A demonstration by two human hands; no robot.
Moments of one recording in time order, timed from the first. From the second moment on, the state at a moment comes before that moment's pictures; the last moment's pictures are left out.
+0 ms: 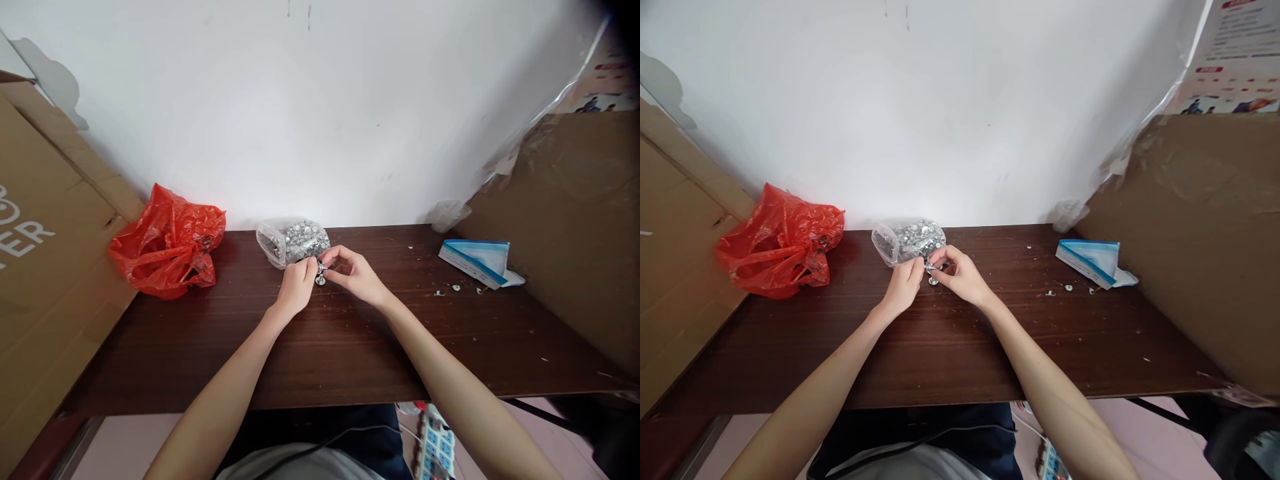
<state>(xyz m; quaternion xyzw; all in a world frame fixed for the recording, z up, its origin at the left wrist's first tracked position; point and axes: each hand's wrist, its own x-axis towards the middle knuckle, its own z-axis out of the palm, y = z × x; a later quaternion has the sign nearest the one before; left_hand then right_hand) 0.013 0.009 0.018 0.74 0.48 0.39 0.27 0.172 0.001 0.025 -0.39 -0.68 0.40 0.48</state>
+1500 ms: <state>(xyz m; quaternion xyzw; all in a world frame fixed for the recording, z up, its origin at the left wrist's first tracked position) 0.013 0.012 0.016 0.73 0.47 0.41 0.27 0.168 0.005 0.013 -0.37 -0.63 0.48 0.48</state>
